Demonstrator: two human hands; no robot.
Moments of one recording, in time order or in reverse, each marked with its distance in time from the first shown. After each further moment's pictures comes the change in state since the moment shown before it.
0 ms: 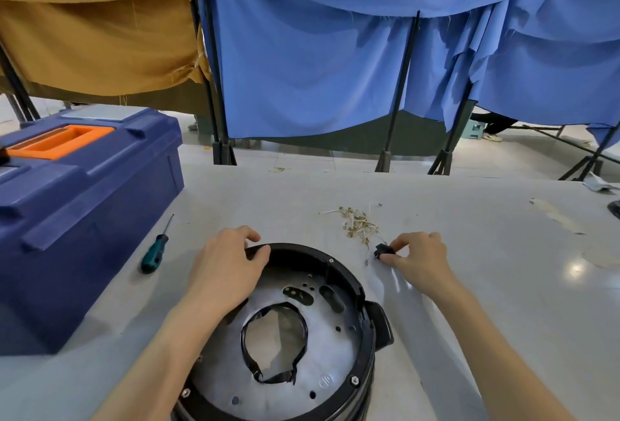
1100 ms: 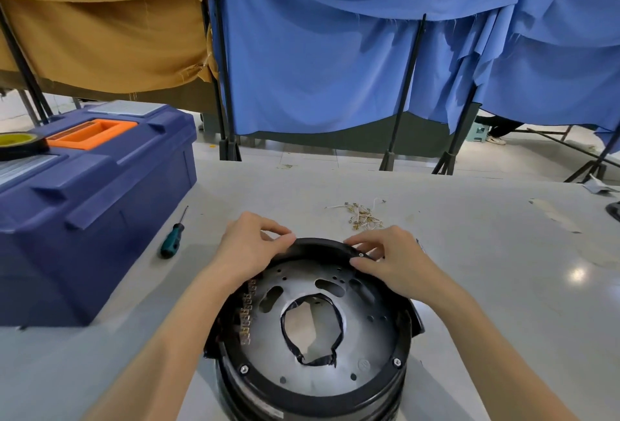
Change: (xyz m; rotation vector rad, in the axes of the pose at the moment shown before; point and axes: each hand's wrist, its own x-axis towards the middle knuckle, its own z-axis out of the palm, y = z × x) left_hand 0.000 0.005 -0.008 -0.339 -0.193 -0.039; right_hand -0.062 -0.067 -0.023 0.104 -0.240 -0.330
